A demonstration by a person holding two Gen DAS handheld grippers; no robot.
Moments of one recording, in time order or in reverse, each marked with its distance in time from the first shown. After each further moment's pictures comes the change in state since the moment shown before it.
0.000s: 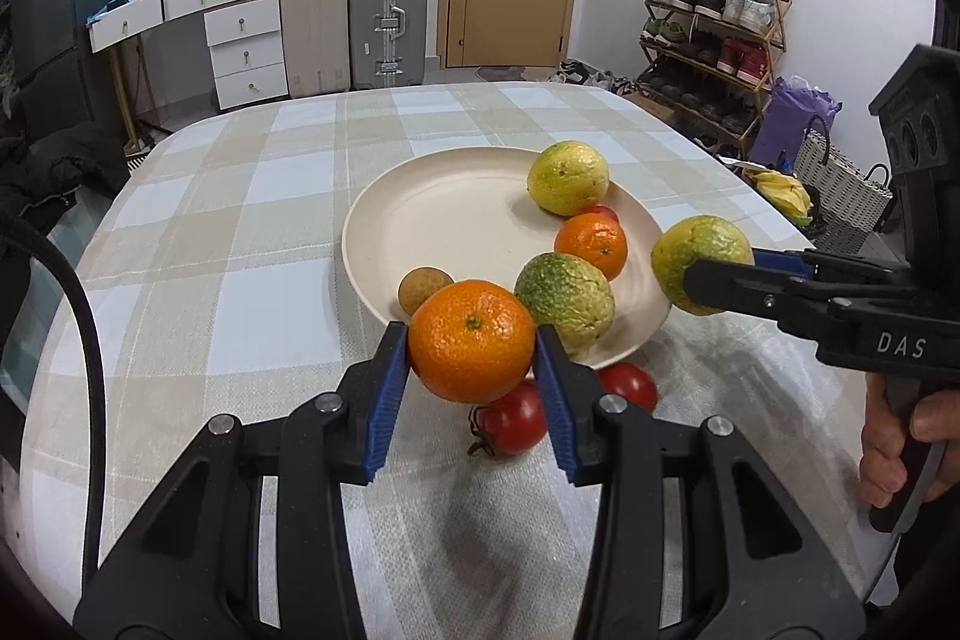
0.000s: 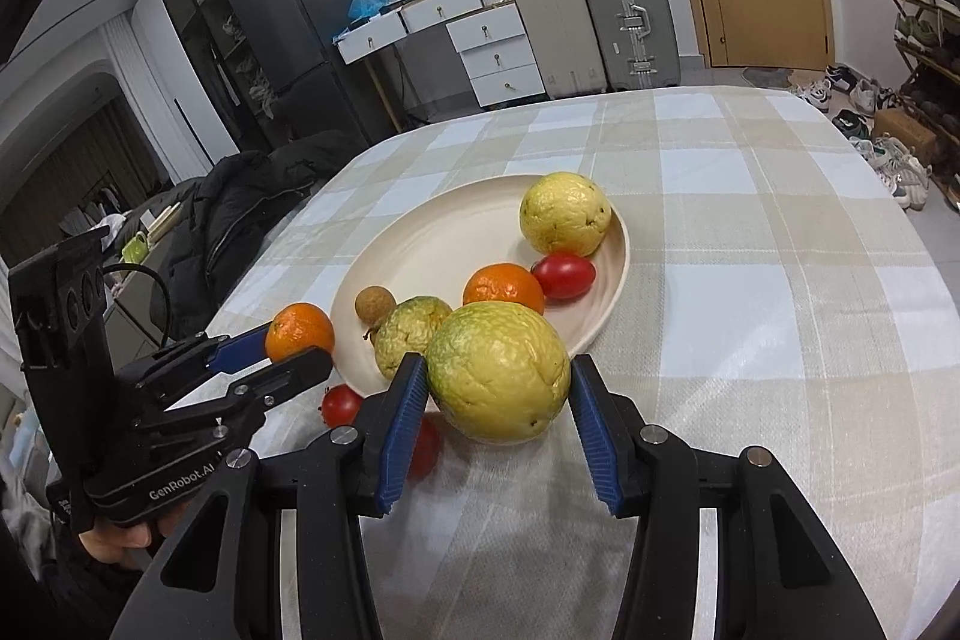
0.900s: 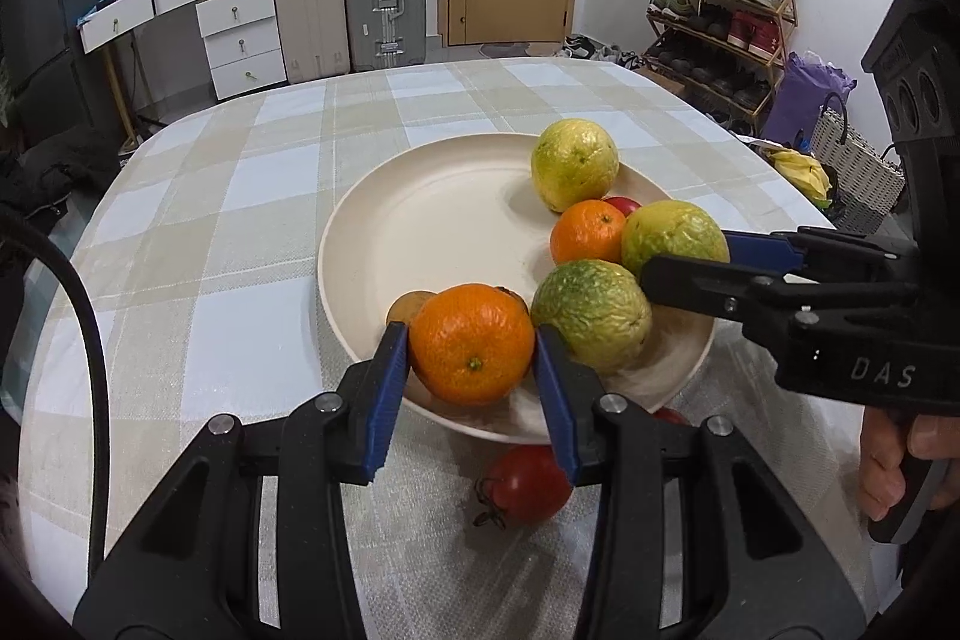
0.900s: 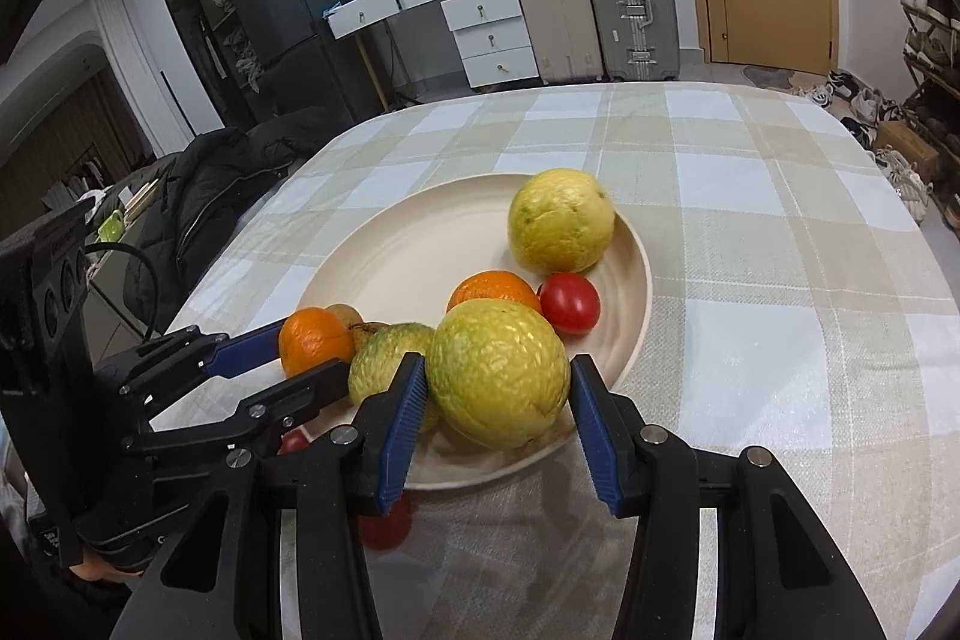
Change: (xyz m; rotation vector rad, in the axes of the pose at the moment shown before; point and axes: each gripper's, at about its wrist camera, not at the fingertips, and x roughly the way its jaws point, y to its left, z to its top) left arm 0.056 -0.001 0.023 0.025 0.058 0.023; right arm 0.039 -0.004 0.022 -0.019 0.041 -0.038
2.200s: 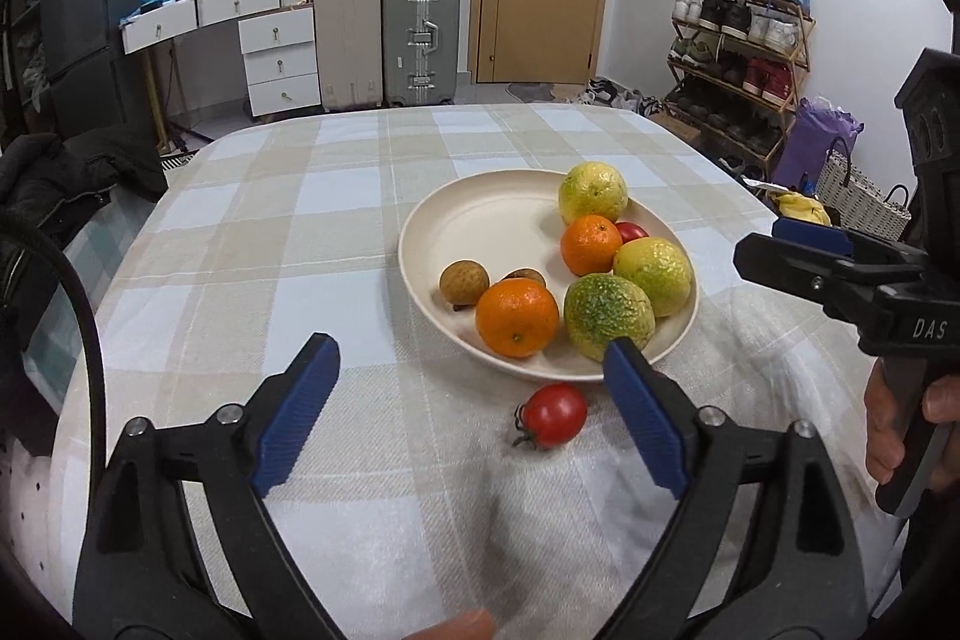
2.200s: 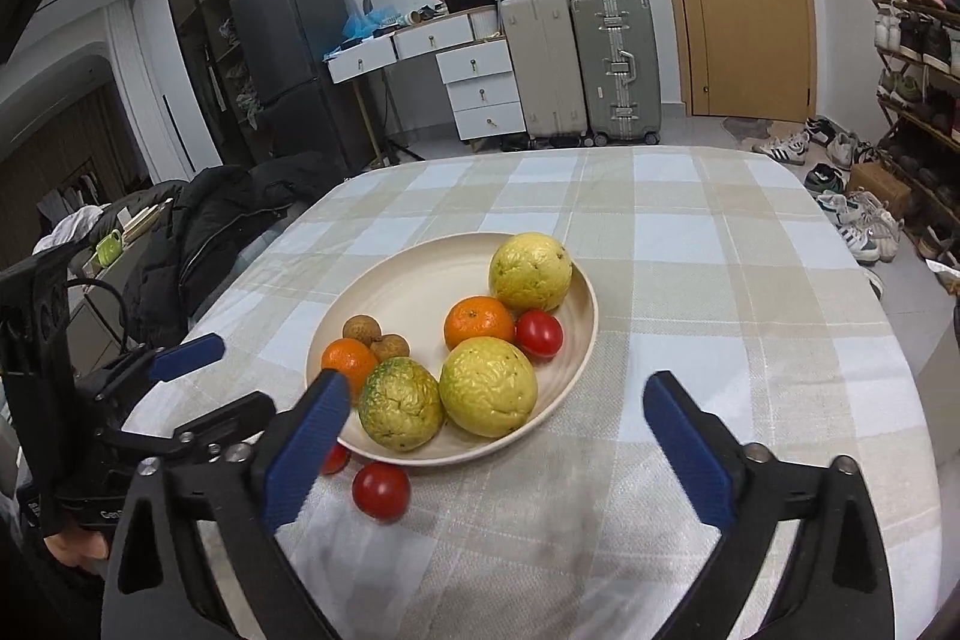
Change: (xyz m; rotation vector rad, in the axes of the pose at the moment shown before) left arm -0.078 0.020 -0.030 -0.068 -0.113 0.038; right arm -0.056 0.002 -0.012 -0.029 -0.139 -0.052
